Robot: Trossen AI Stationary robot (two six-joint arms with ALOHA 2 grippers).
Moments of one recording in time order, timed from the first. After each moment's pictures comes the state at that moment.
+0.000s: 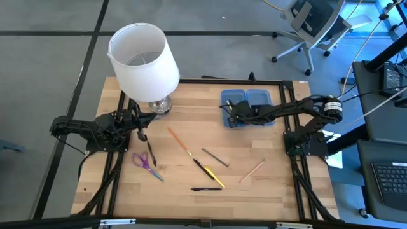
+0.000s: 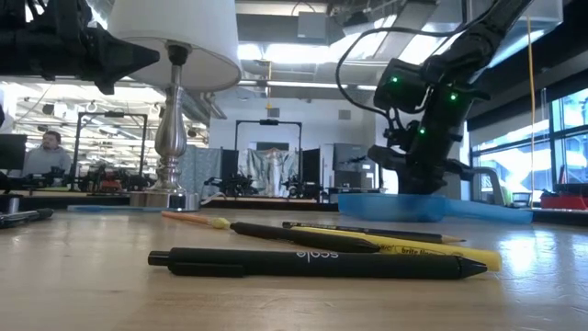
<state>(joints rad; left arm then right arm) -0.09 0.01 0.01 0.23 -0.48 0.04 -0.25 1.59 0.73 -0.29 0.36 0.86</state>
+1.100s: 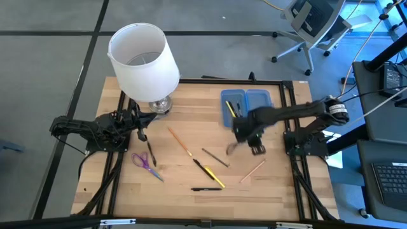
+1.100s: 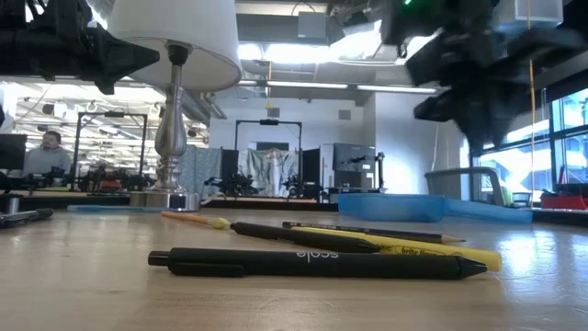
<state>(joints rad) -0.09 0.01 0.01 0.23 -0.48 0.04 0.06 1.53 1.09 -1.12 -0.17 -0.21</state>
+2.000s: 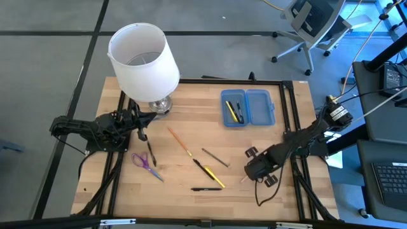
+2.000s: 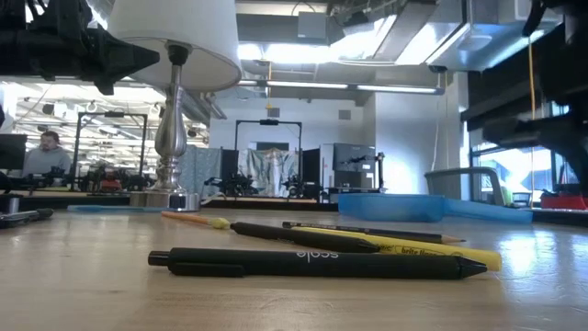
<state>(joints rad) -0.09 0.01 0.01 0.23 -0.49 0.04 0.55 1.54 0.80 -0.68 -0.02 0.05</state>
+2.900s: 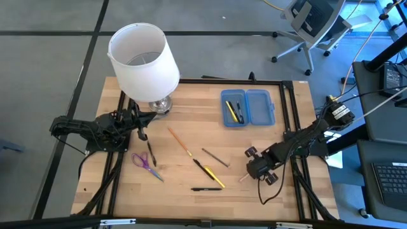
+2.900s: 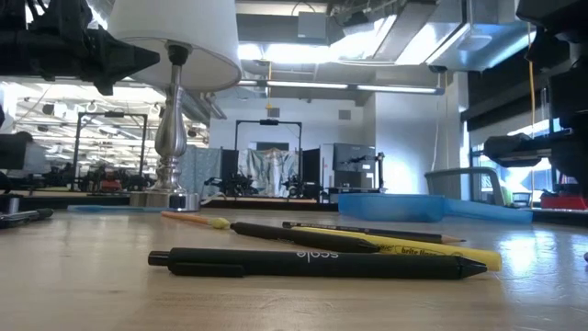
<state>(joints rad) -0.09 0.01 0.01 0.23 -0.50 0.04 0.55 1.53 0.67 -0.52 -0.03 -0.06</state>
